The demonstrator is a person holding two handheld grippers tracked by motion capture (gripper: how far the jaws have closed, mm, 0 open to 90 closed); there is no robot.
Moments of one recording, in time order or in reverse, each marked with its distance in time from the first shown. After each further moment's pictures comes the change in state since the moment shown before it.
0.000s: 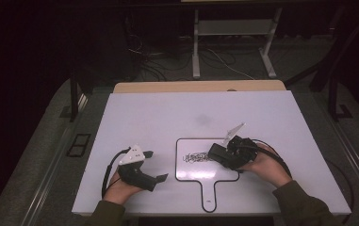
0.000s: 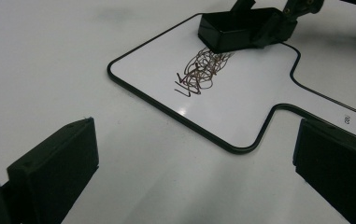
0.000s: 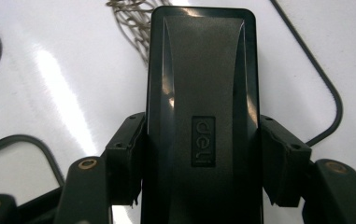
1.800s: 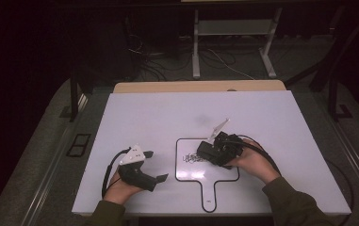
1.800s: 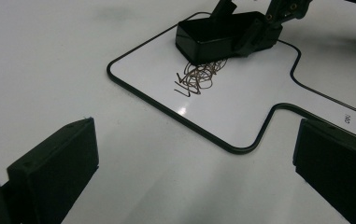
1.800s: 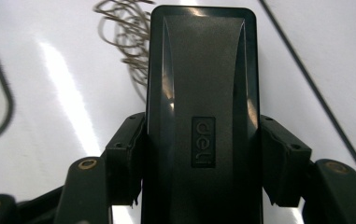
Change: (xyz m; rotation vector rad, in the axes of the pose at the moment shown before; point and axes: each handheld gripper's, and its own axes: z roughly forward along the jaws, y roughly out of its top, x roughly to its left) left arm 0.000 0.000 0.000 0.002 0.001 0.001; right arm 0.012 0.036 0.017 0.016 0.022 -0.060
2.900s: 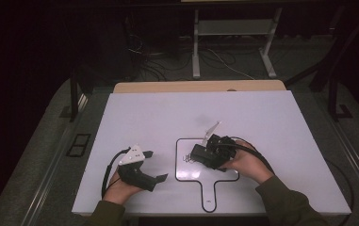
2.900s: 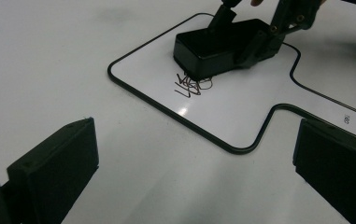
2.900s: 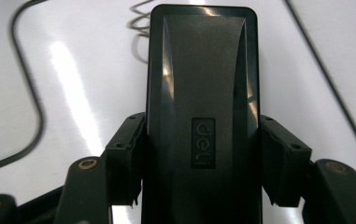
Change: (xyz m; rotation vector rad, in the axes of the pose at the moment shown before) left arm 0.000 0.000 -0.001 -0.005 -0.001 0.000; right arm 0.017 0.014 0.005 0.020 0.019 -0.050
